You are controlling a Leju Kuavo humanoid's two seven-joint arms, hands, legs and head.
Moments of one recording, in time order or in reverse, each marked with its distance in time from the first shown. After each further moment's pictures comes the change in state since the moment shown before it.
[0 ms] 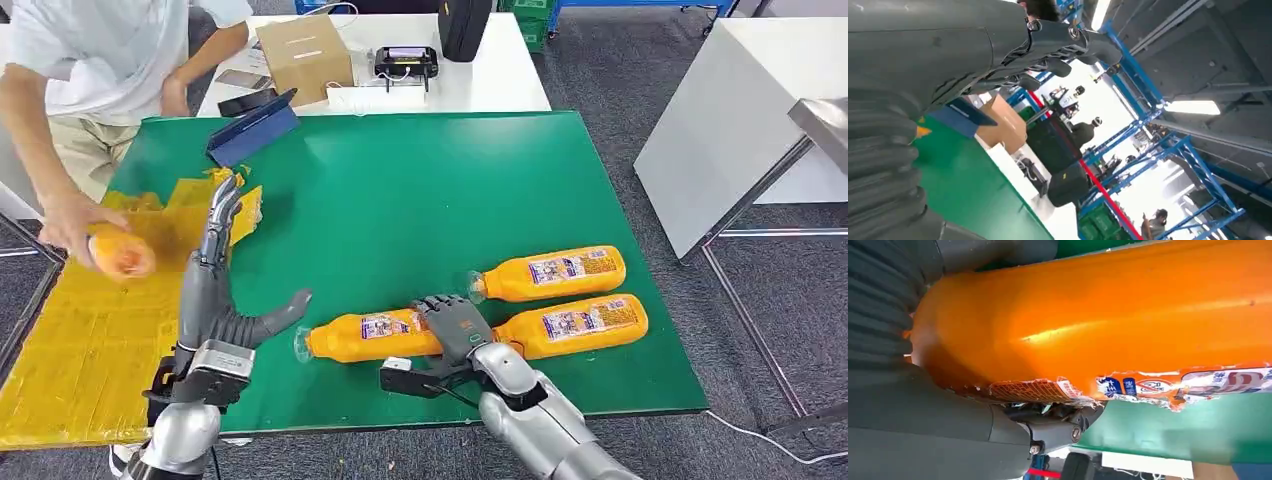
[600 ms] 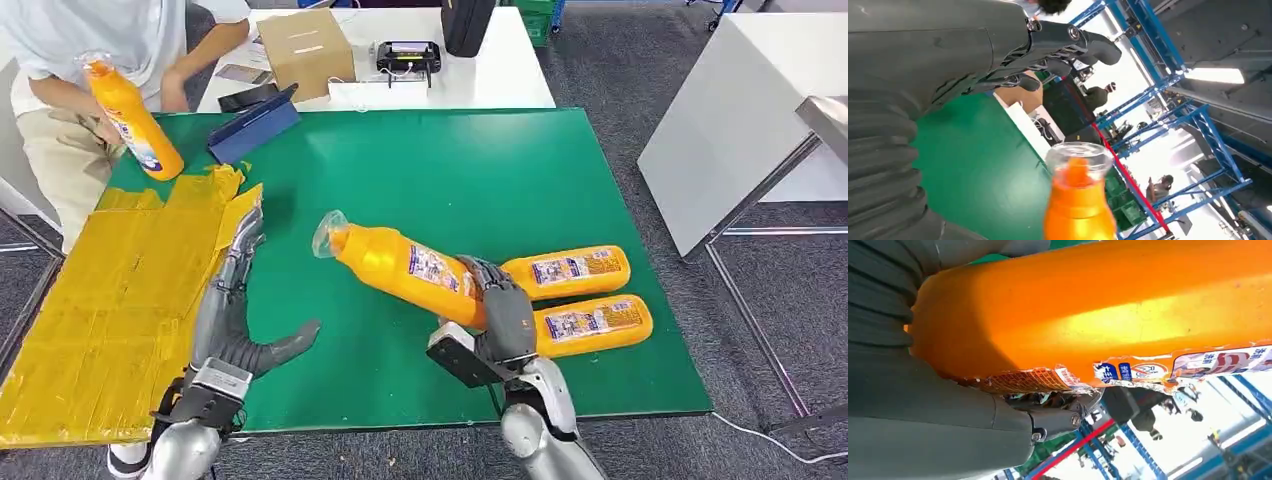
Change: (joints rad) left arm 0.084 -0.001 0.005 -0.001 0.077 -0.103 -0.017; right arm 0.270 0.025 -0.278 -0.486 -0.299 -0.289 -0.178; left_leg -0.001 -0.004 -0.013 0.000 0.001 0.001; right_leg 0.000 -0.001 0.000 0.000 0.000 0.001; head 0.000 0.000
